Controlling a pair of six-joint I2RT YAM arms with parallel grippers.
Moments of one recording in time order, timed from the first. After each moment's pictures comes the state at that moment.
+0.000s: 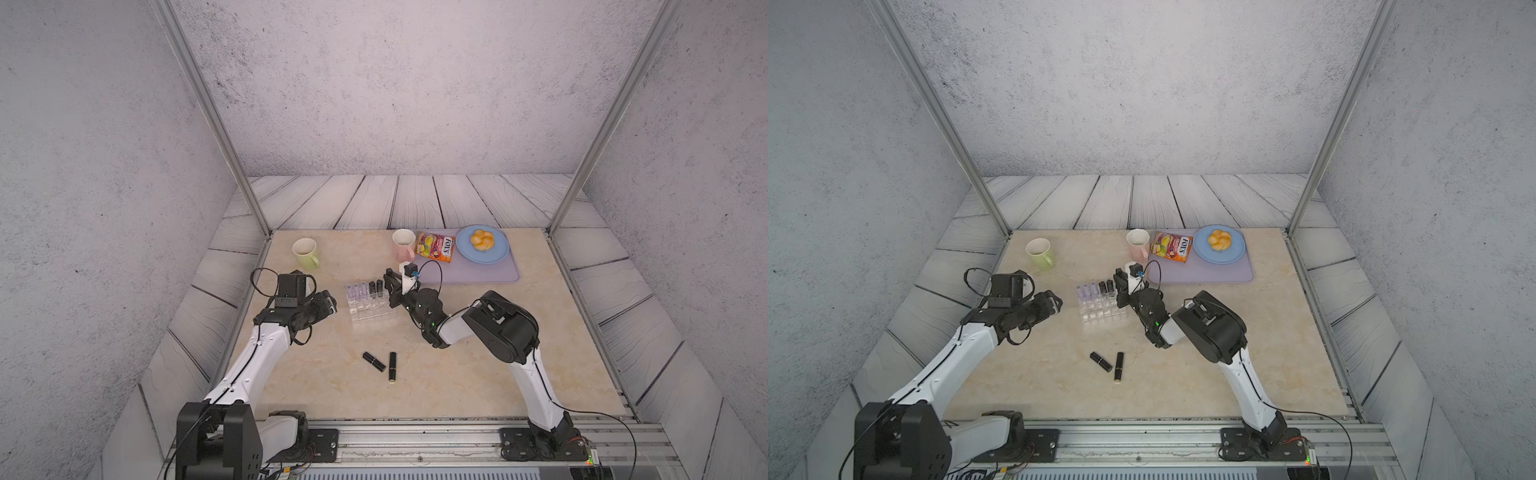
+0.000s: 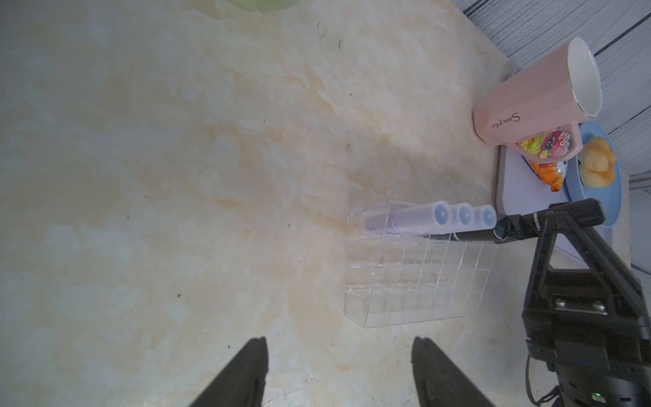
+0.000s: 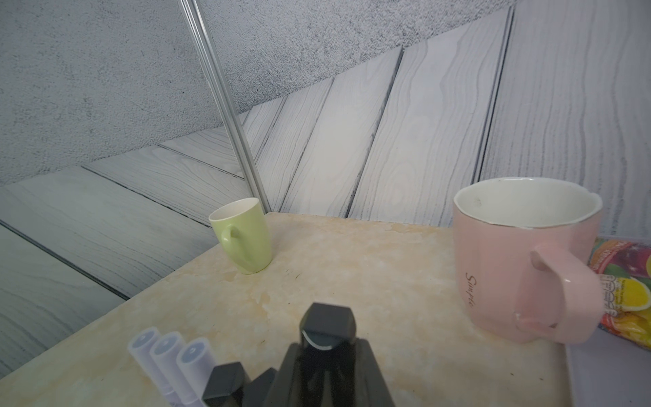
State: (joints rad) left arm -0.07 1.19 0.78 -0.46 0.19 -0.51; right arm 0.78 2.25 1.09 1.21 0.08 0.25
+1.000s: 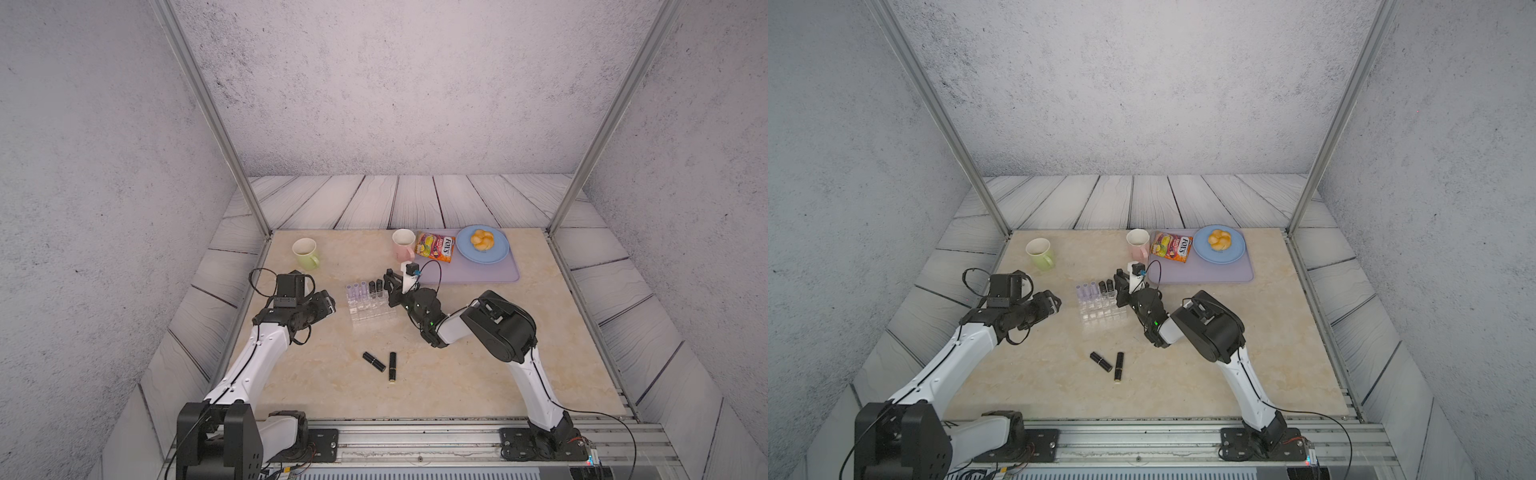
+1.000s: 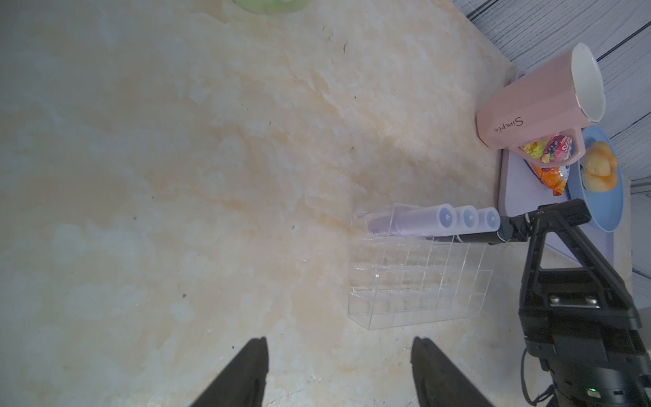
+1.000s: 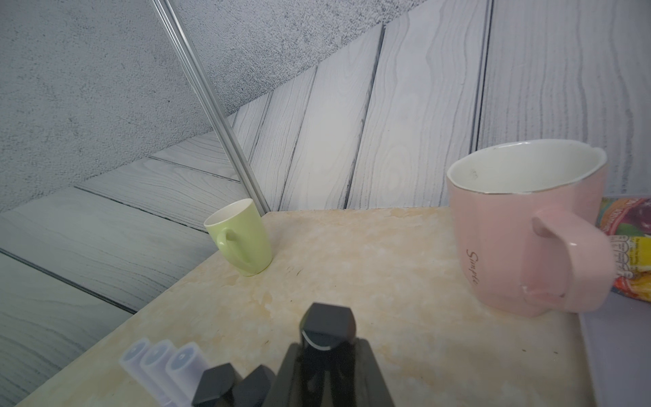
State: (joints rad) left arm -0.06 1.19 0.78 -0.46 0.19 -0.51; right arm 0.78 2.27 1.11 1.18 0.11 0.35
